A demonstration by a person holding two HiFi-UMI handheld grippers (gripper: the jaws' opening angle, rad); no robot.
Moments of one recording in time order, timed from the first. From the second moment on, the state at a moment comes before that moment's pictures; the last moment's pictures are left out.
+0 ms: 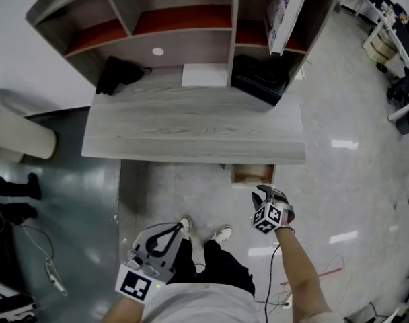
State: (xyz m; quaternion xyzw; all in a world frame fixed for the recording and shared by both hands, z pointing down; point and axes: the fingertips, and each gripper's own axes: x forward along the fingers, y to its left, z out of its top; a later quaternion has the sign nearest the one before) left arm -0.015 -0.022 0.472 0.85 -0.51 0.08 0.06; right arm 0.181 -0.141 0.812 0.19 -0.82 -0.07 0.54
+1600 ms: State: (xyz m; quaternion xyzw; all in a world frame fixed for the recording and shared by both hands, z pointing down) left arm -0.058 0.020 0.507 0.80 -0.58 0.10 0.10; right arm 0.180 -0.151 0.901 0.05 -0.76 -0.08 0.64
